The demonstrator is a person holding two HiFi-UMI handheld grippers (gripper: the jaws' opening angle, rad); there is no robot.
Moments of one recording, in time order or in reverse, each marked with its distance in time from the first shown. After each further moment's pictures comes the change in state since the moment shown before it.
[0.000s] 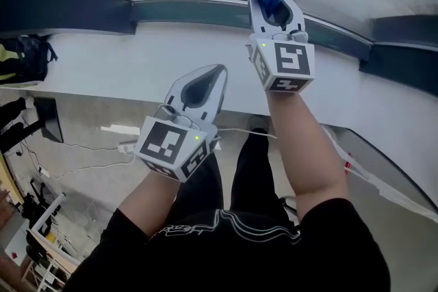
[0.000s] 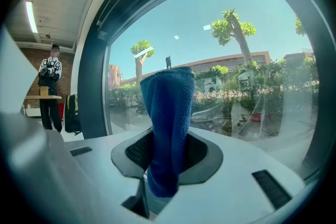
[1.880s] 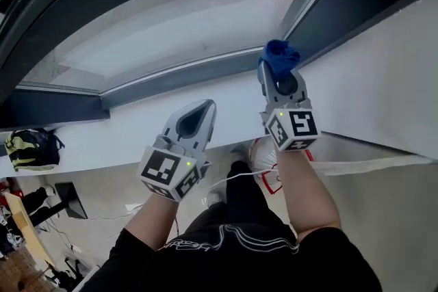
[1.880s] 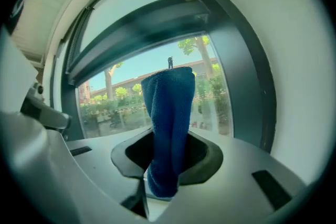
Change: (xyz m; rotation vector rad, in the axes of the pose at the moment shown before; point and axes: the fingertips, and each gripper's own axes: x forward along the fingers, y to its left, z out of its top) left arm 0.071 -0.258 0.086 0.234 -0.009 -0.274; right arm -0.281 -0.240 0.080 0.165 -0.077 -0.305
